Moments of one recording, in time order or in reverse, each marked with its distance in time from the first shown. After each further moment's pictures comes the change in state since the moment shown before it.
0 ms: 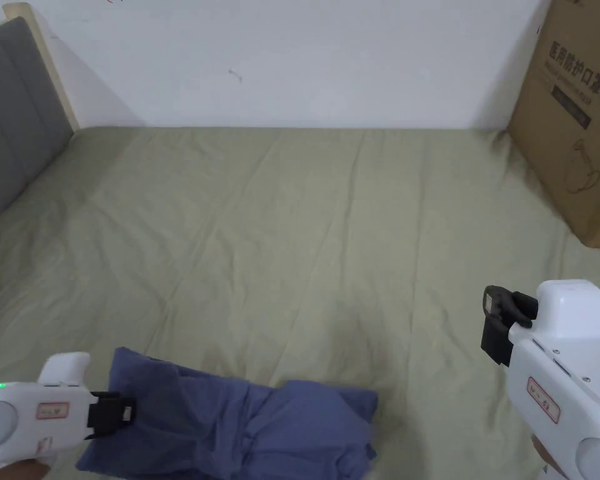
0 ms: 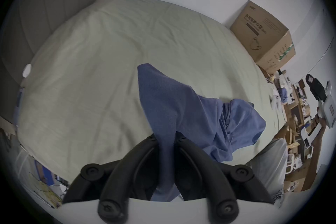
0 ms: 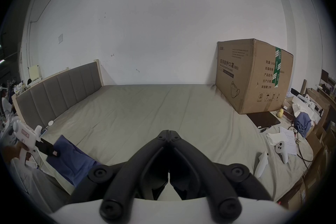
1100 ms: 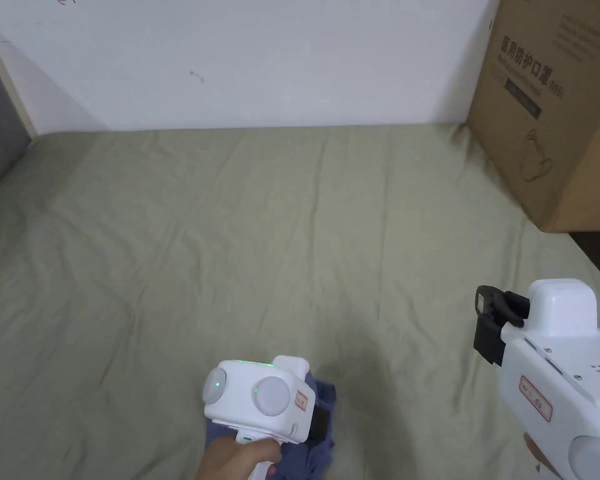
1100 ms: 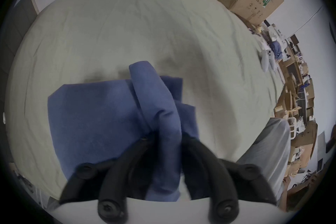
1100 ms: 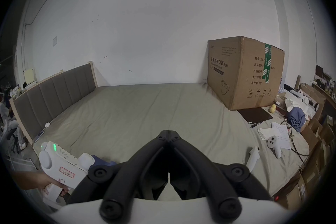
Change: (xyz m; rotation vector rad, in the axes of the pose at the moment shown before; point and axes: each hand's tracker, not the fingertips) left arm 0.265 -0.010 -0.144 -0.260 -0.138 -0.244; right arm 0.026 -0.008 0.023 -0.005 -0.053 -0.028
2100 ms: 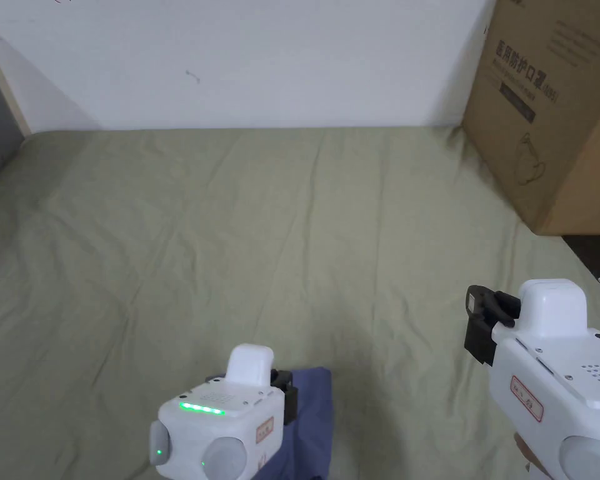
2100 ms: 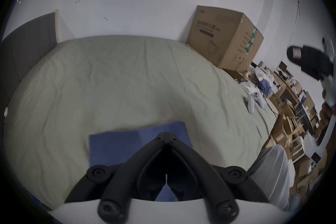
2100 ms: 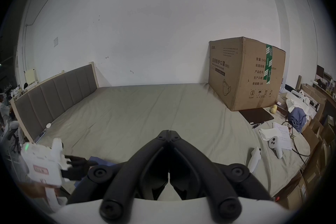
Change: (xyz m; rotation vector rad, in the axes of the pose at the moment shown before) left arm 0.001 -0.045 0.047 0.504 0.017 -0.030; right arm -0.004 0.002 0.000 0.005 0.010 -0.001
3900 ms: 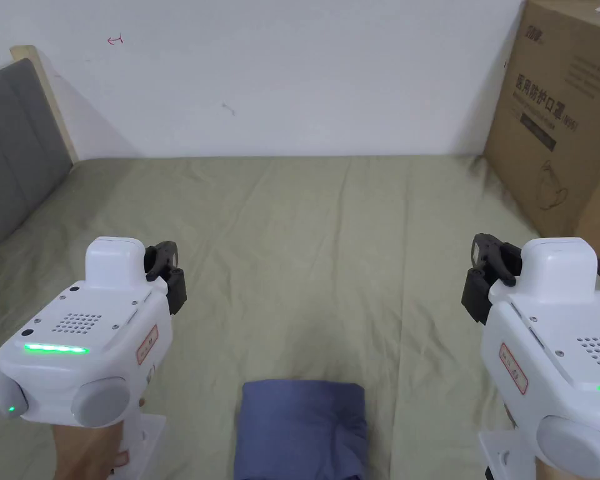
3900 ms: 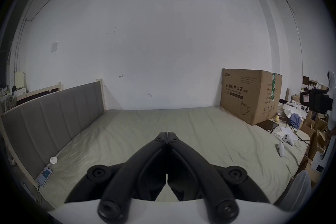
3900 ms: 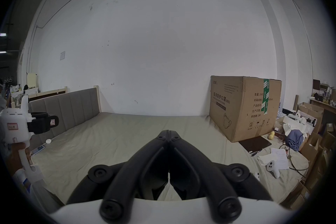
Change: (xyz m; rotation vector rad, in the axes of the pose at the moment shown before) left arm -0.078 0.087 0.180 0.580 0.325 -0.107; right arm -0.067 0.047 0.046 0.268 -0.019 0.045
